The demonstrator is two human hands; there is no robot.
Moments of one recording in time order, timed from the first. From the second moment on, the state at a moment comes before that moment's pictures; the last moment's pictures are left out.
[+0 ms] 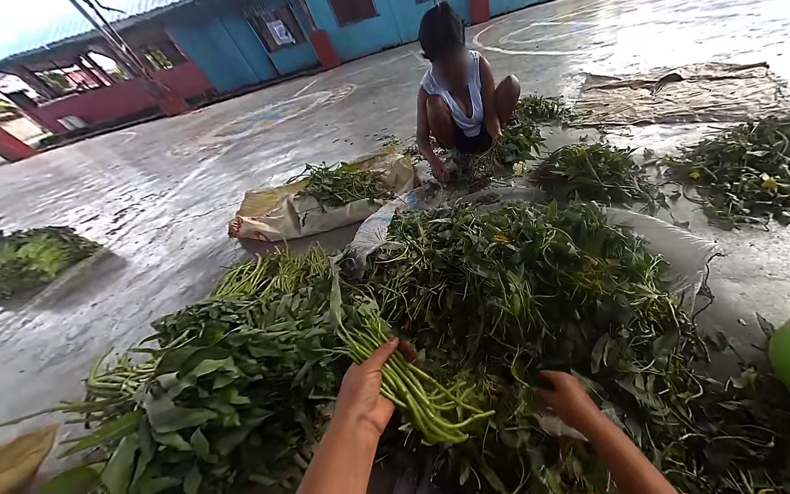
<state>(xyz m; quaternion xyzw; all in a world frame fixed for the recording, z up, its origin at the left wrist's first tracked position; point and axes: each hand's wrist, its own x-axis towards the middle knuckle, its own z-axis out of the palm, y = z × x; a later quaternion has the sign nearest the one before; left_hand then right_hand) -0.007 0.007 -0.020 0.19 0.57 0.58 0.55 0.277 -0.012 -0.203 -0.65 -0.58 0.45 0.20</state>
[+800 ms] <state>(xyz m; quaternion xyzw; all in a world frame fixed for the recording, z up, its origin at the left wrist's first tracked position) 0.031 -0.026 -0.024 0.37 0.58 0.43 0.58 0.209 -0.050 -0.099 -0.42 -0.66 0.39 0.49</state>
